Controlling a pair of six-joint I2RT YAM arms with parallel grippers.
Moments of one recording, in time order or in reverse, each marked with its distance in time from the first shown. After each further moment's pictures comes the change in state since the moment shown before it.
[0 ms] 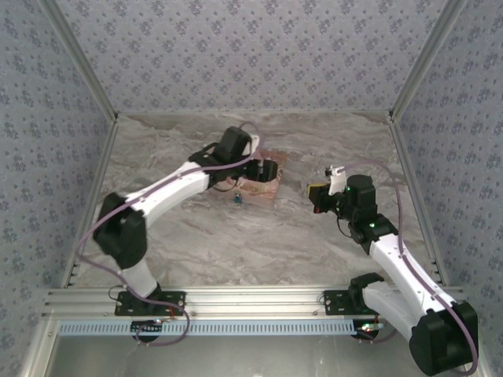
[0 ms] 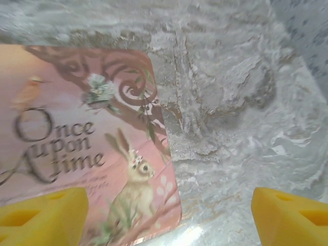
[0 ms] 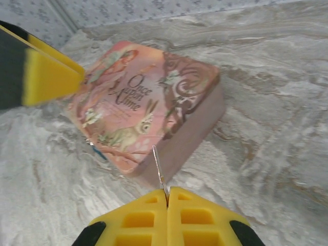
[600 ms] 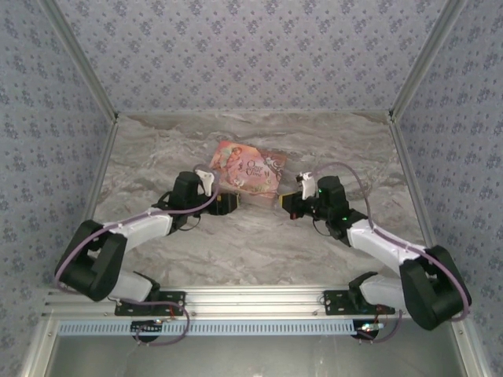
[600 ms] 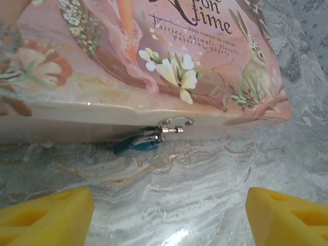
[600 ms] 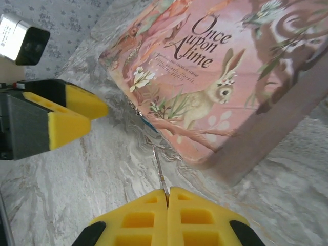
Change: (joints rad) left arm 0.211 -0.233 -0.755 0.581 0.212 -0.045; right arm 0.175 0.338 -0.024 0.311 -0.096 0.134
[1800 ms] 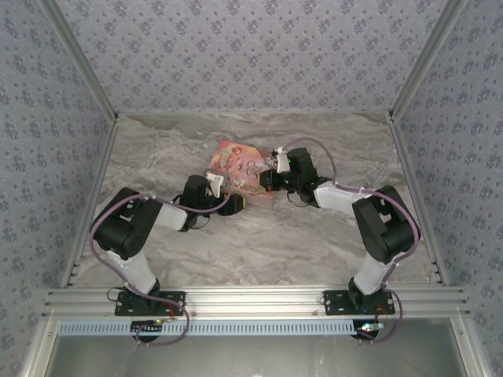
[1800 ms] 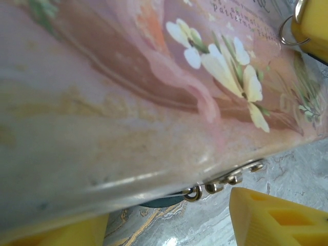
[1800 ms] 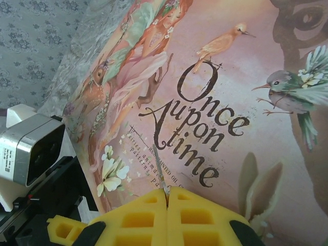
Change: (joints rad) left arm 0.003 0.337 -0.005 0.410 0.114 -0.027; right arm 0.037 0.495 0.412 -0.002 0.011 0.117
